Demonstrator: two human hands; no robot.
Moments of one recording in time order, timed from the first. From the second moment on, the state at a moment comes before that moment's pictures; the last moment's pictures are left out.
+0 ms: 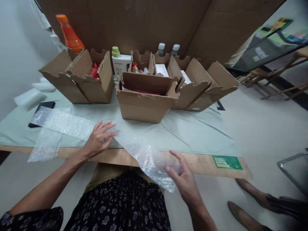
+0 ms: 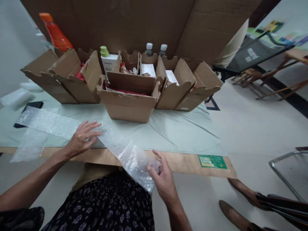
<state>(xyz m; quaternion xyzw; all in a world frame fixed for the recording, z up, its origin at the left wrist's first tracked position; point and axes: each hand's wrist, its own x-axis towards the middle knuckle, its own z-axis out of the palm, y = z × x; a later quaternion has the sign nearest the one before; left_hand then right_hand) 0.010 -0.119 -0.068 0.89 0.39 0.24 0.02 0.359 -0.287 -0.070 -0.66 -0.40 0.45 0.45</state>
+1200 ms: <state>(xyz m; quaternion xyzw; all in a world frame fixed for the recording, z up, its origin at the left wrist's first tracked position) -0.002 -0.183 -0.087 0.73 0.60 0.31 0.12 0.228 -0.189 -0.080 -0.42 -0.87 0.15 0.21</state>
